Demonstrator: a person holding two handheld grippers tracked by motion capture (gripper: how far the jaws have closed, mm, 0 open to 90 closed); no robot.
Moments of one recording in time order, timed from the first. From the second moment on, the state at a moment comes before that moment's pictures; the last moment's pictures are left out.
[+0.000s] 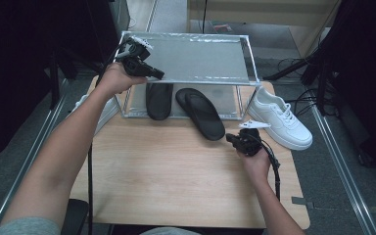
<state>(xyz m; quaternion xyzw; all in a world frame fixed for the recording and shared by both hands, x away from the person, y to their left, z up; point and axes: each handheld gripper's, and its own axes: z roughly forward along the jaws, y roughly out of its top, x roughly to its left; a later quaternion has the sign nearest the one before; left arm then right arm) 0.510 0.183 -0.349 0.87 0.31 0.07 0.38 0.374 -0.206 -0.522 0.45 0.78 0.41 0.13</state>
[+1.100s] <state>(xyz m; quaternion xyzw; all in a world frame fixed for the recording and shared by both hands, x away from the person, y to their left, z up) 0.509 0.182 -0.349 0.87 0.31 0.08 0.37 0.391 -0.168 -0.522 0.46 0.77 0.43 0.14</state>
